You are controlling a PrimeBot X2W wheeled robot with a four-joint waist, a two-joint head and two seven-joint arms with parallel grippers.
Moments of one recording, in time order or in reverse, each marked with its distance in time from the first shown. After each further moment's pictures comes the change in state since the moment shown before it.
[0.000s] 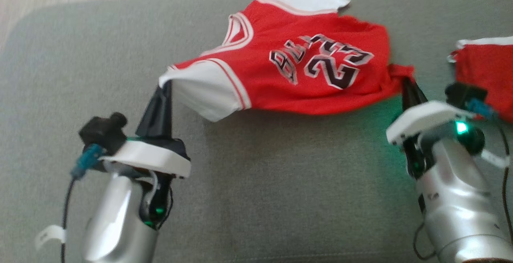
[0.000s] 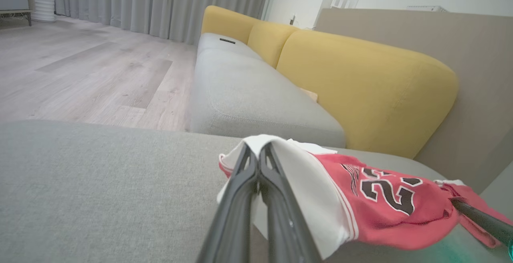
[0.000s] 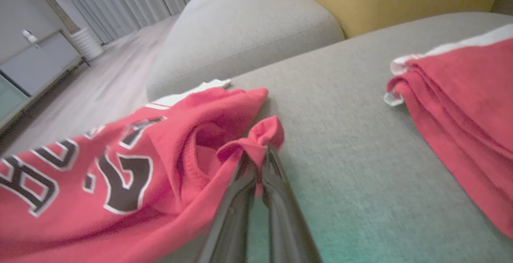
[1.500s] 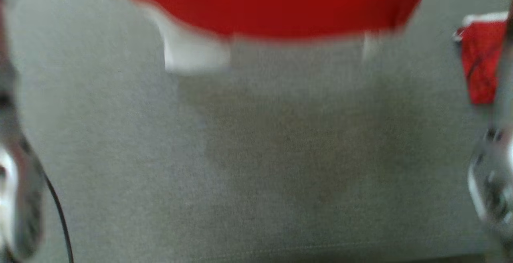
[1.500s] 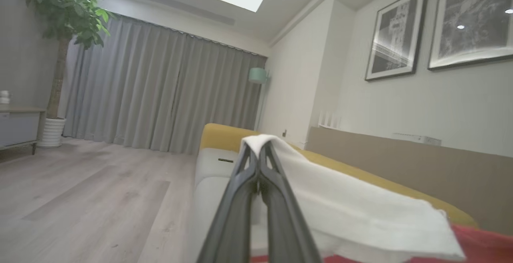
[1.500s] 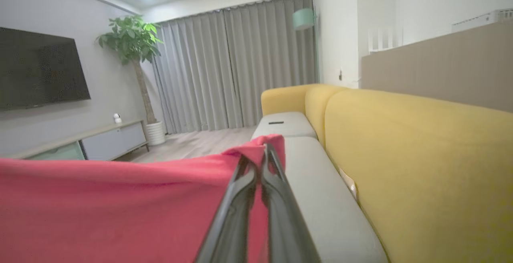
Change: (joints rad) left arm -0.912 0.192 0.152 0.141 -0.154 0.010 0.257; right arm -0.527 -0.038 0.020 -0.595 -0.006 0.000 0.466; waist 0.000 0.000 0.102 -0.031
